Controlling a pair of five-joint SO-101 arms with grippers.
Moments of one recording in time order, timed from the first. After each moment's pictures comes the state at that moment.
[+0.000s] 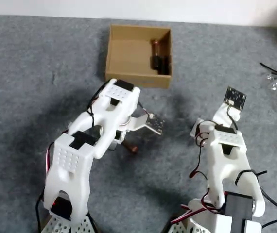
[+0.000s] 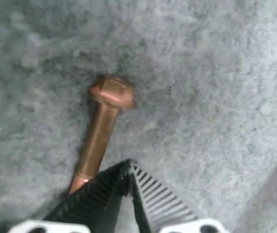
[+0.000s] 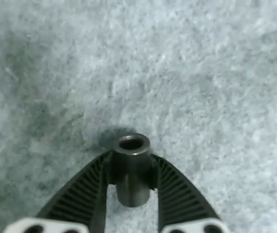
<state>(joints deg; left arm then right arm) 17.7 35.9 -7.5 94.7 -78.4 4.5 -13.7 53.0 31.3 -13.5</state>
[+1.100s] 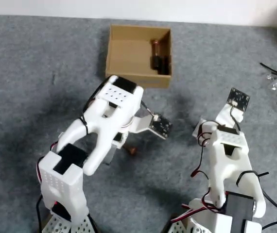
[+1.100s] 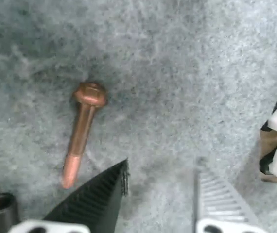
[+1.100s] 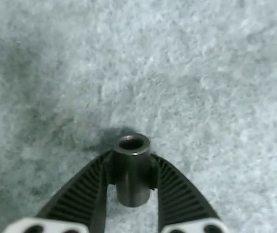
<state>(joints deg) 21.9 18.3 0.0 98.9 -78.0 6.2 -13.7 53.0 31.3 -13.5</state>
